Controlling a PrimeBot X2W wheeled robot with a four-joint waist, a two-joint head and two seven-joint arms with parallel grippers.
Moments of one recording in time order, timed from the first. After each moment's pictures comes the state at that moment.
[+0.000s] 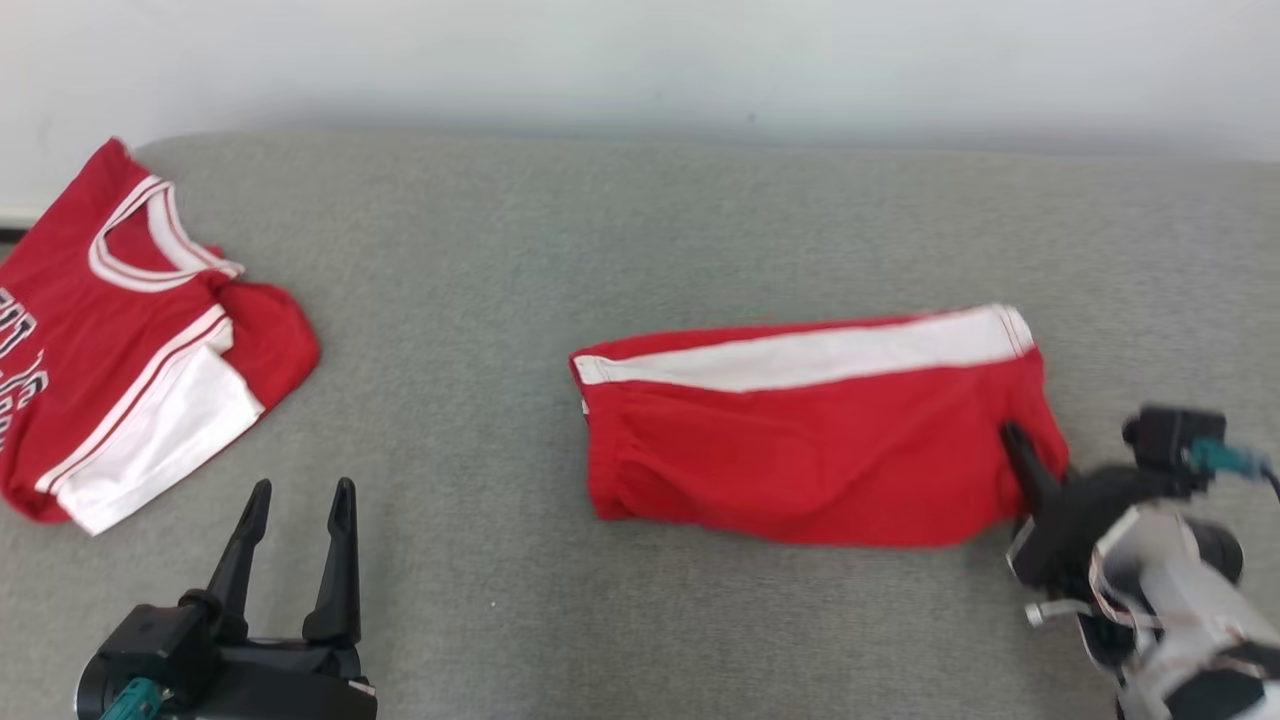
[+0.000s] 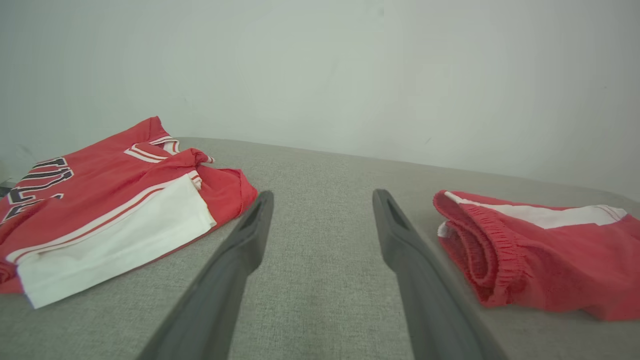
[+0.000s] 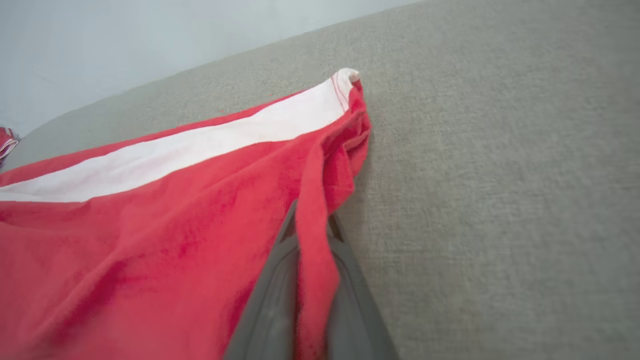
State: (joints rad) left arm -0.13 0.20 -0.08 0.17 -0.38 -0.13 -0.26; right arm -0.56 -0.36 0.41 0.80 0.82 0.13 -0.04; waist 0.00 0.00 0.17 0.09
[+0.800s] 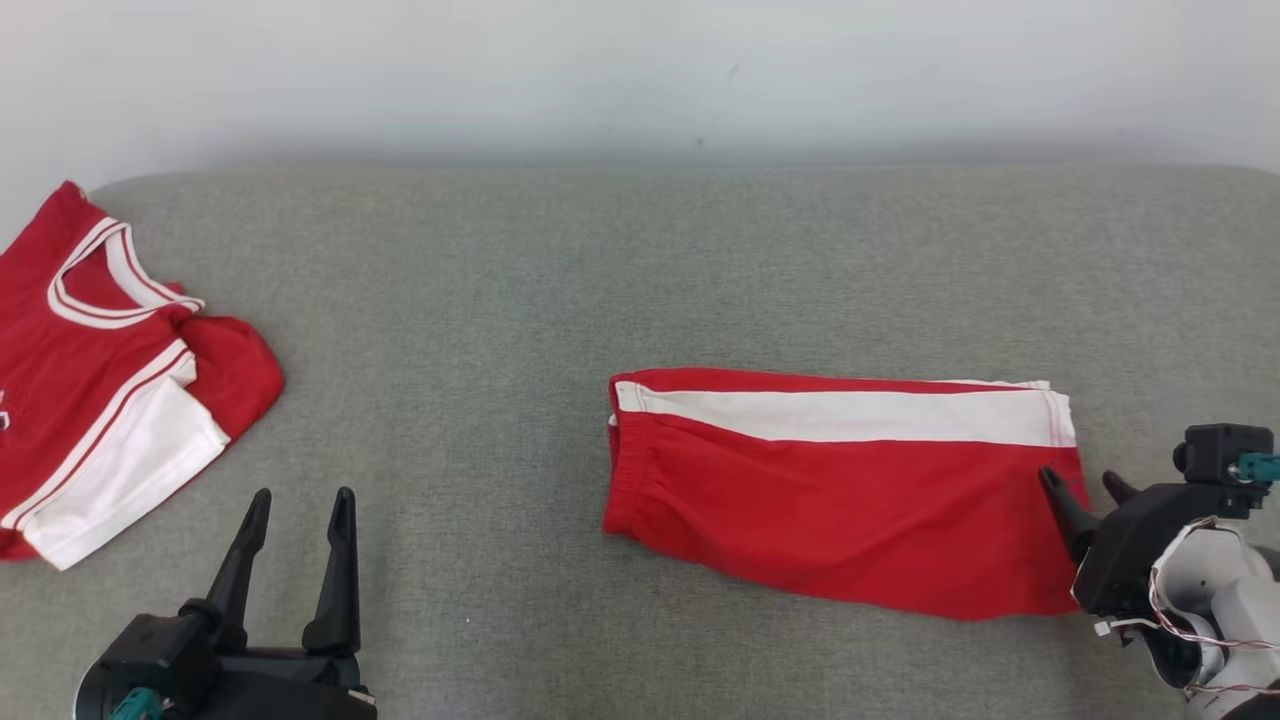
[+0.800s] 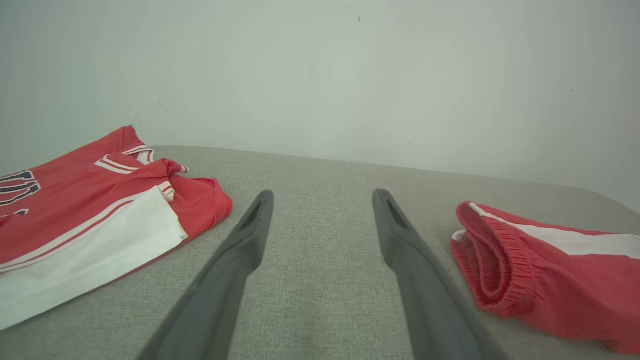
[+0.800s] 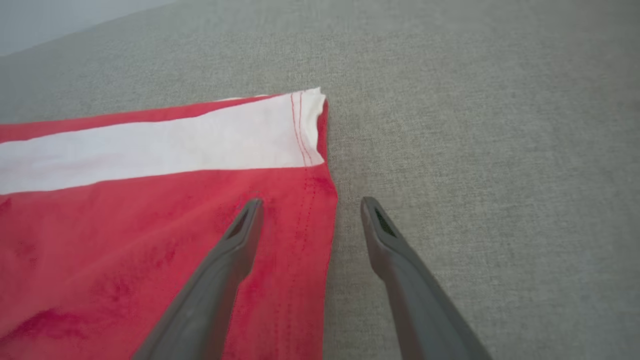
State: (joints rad) left arm -0.11 0.20 -0.08 0.16 -0.37 -0.13 -0.26; right arm -0.45 -0.40 0.21 0.70 0.63 0.13 0.19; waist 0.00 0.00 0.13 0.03
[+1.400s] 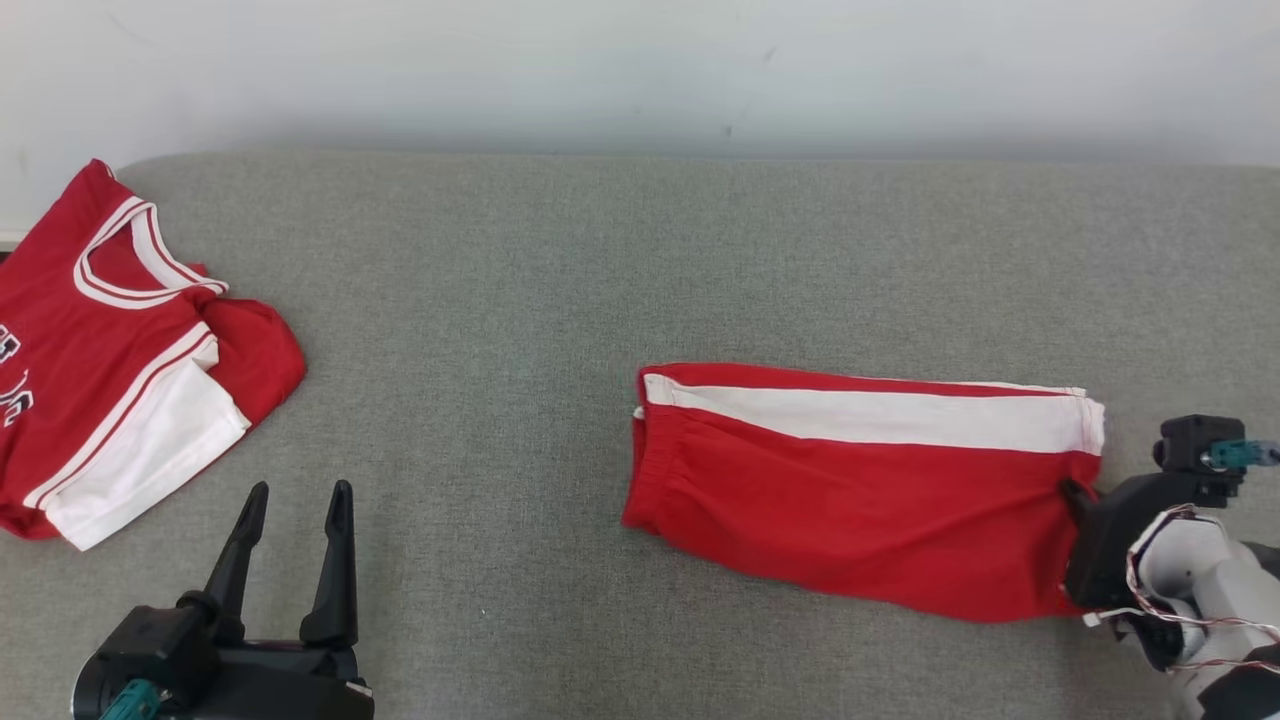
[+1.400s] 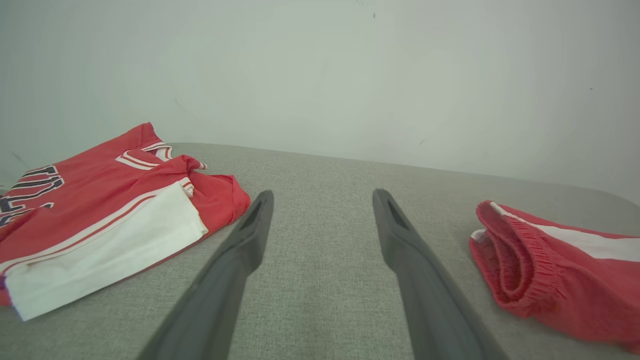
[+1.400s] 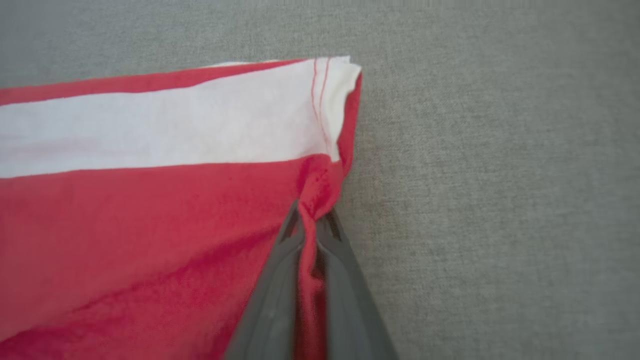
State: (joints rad) left arm -0.12 0.20 -0.08 0.17 -0.37 -0.13 -0.26; right arm -0.54 -0.35 0.17 0.87 0.53 0.13 0.22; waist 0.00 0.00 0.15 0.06
